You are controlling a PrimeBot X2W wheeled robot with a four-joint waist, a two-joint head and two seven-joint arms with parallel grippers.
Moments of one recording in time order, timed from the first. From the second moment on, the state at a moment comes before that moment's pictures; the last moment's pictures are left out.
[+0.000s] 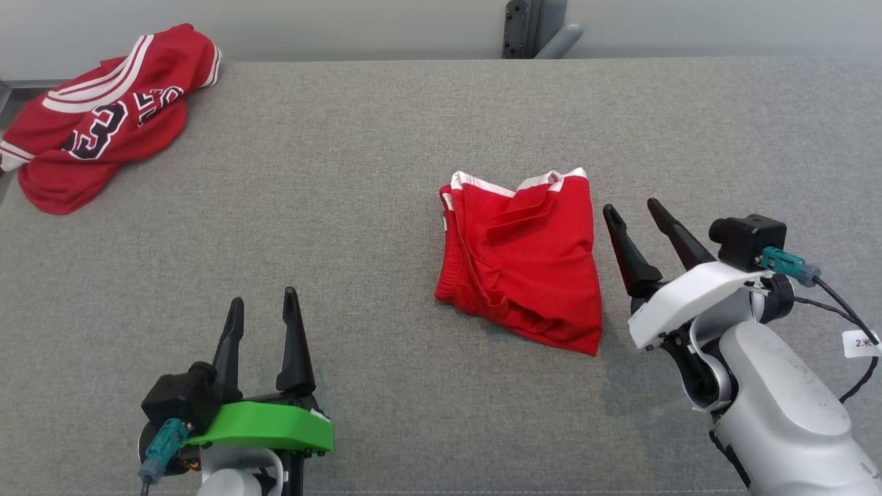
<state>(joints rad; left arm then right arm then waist) -0.09 0.08 -0.25 0.13 -0.49 0.12 -0.26 -0.46 -0.23 0.36 0.46 0.59 0.13 -0.16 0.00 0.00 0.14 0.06</state>
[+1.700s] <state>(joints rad) -0.11 0.05 -0.26 0.15 -0.48 0.10 -0.26 -0.72 -0.18 0.52 0.84 0.53 0.13 -0.26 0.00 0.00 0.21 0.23</state>
